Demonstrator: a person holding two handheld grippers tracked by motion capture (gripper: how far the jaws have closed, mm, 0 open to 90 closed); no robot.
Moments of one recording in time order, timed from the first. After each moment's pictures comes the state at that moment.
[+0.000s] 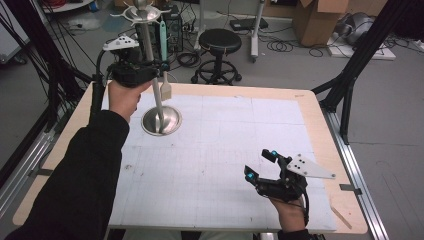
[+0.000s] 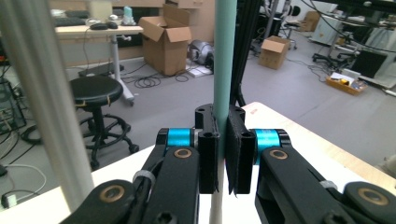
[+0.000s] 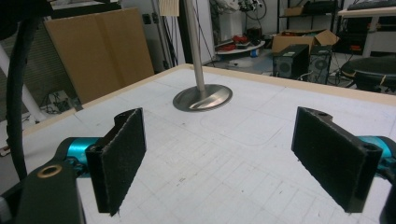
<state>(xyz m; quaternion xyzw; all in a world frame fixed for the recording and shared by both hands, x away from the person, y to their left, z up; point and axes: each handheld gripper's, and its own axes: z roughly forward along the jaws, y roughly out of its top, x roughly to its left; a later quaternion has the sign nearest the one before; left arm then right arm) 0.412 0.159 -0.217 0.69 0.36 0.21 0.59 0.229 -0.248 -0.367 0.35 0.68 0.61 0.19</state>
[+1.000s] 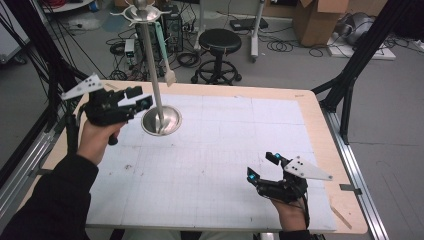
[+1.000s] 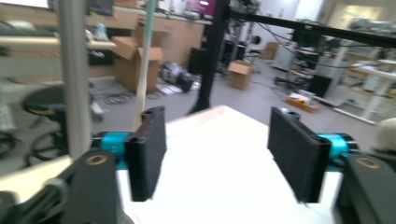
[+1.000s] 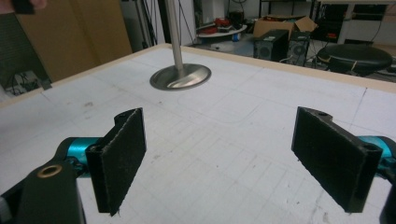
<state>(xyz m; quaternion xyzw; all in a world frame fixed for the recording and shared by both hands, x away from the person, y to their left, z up) 0.333 0.218 -0.289 0.67 0.31 0.16 0.66 0.231 -0.253 -0.379 0.36 0.71 0.57 0.22</state>
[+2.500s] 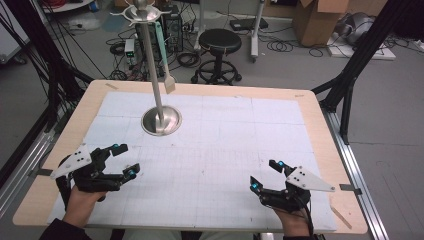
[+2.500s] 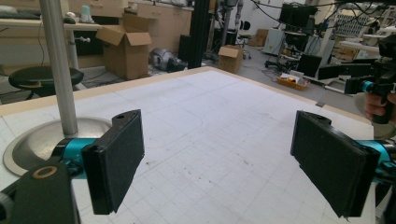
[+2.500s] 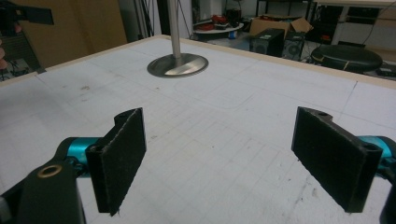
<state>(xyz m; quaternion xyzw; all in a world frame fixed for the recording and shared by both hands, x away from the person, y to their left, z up) 0.248 0.248 -0.384 0.69 0.28 0.17 0.65 0.213 -0.260 -0.390 0.36 0.71 0.56 0.24</state>
